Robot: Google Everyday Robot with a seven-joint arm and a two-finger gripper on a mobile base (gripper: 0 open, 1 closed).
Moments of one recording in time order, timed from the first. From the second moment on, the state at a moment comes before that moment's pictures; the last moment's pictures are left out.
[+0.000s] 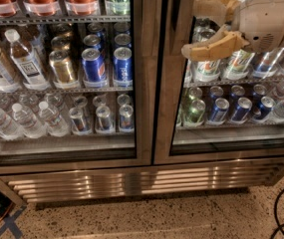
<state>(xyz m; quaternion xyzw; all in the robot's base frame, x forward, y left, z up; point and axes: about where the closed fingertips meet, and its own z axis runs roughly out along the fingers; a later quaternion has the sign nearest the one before) 0.533 -0.100 1.039 -0.55 0.52 0.30 0.58</state>
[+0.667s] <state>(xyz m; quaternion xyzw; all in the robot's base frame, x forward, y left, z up) 0.531 -0.062 1.046 -0.60 0.47 0.34 0.55</state>
